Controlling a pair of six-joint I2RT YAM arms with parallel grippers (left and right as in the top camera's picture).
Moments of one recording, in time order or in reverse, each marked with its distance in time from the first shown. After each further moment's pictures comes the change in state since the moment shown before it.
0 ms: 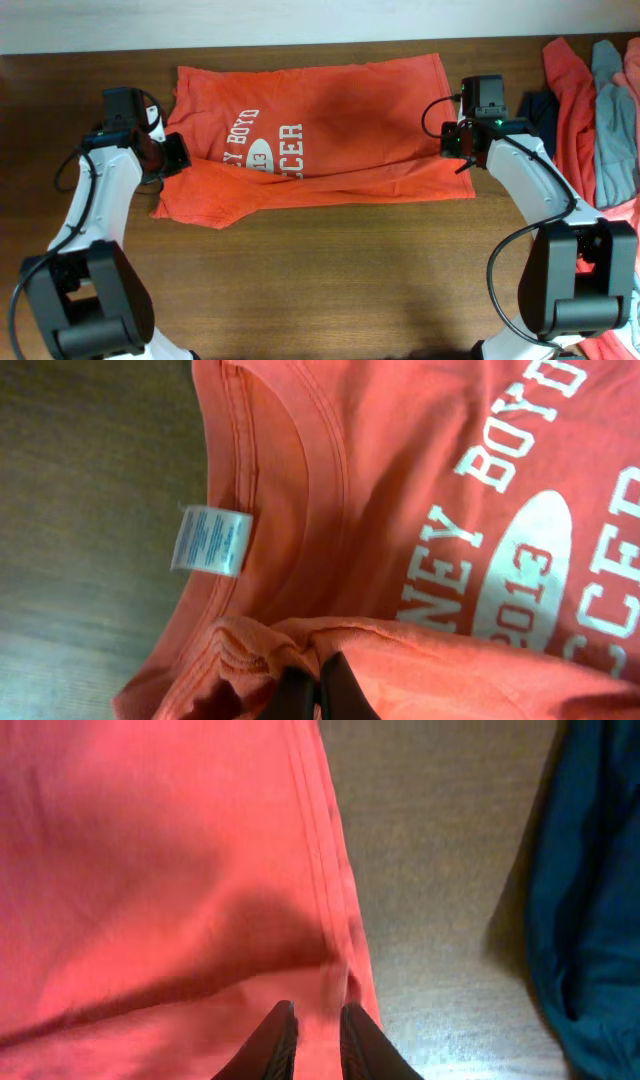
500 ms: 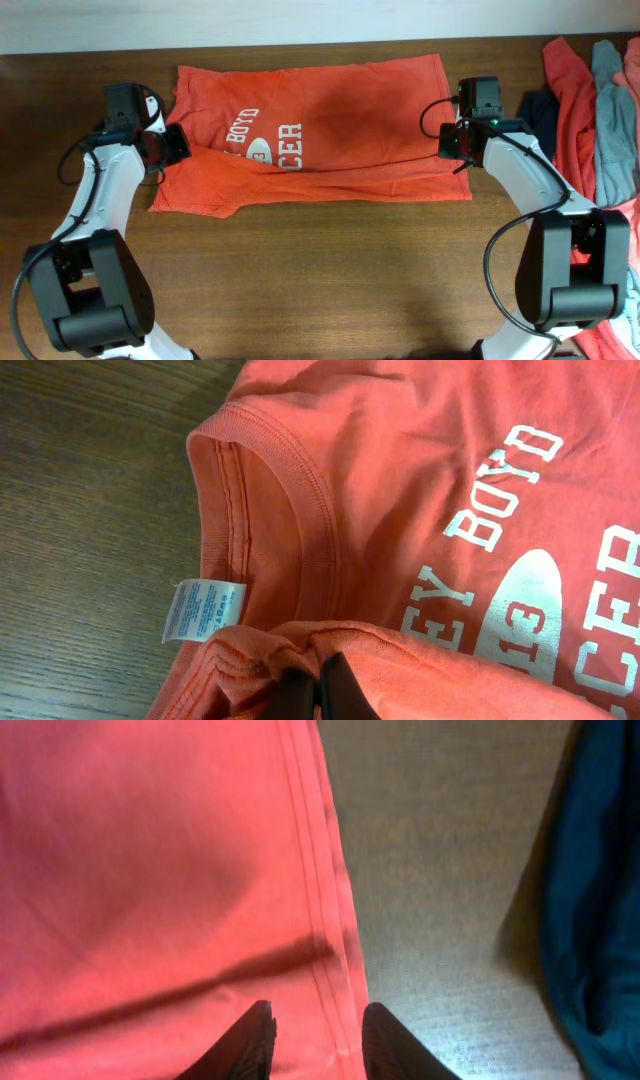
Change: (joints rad) left arm 0.000 0.039 0.000 0.139 0.000 0.000; right arm -0.002 0.042 -0.001 0.015 0.008 0.000
